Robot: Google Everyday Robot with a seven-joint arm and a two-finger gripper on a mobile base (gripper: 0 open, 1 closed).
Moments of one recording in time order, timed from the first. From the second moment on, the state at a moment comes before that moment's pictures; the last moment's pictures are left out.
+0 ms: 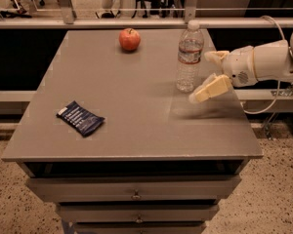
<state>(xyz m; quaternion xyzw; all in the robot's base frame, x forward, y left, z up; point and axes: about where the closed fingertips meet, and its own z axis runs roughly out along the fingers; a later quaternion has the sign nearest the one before) 0.606 -0.166 0.873 -0.49 0.72 0.23 0.44</state>
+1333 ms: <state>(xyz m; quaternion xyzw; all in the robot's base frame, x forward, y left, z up) 0.569 -0.070 0.910 -0.55 0.61 0.33 0.47</state>
